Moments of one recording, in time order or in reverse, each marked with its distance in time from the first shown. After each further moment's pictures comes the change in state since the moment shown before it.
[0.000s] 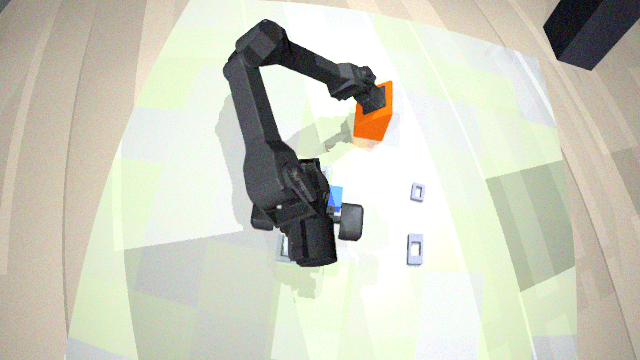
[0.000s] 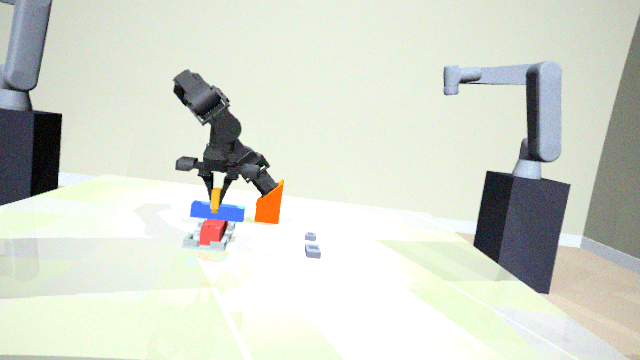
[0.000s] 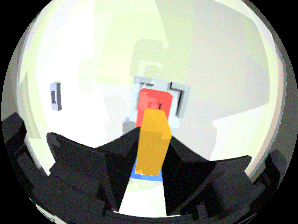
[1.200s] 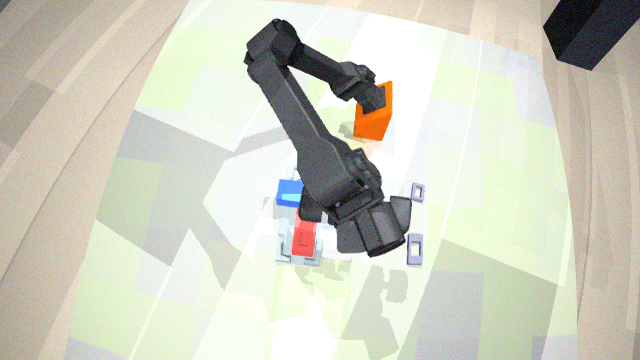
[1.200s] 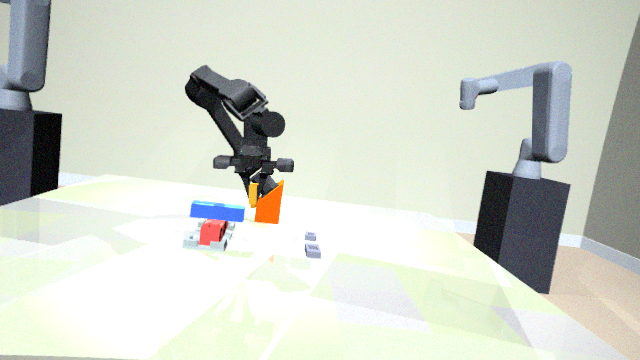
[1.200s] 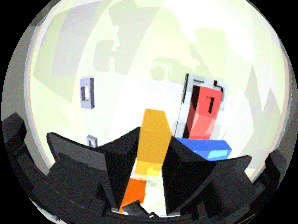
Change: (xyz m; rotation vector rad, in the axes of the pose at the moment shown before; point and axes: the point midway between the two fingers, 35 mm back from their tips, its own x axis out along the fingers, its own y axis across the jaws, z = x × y) arm -0.018 0.083 -0.018 0.054 0.008 0.080
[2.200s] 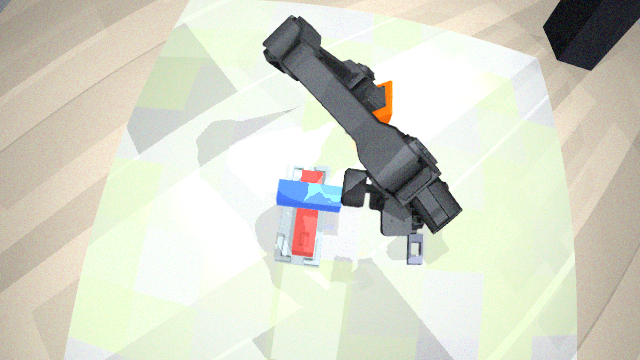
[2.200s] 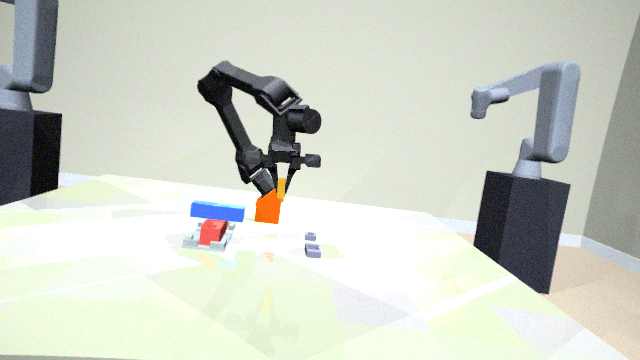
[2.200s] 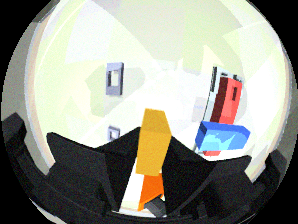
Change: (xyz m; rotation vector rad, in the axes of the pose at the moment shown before) arm -0.011 0.065 -0.035 -0.011 0.010 -0.001
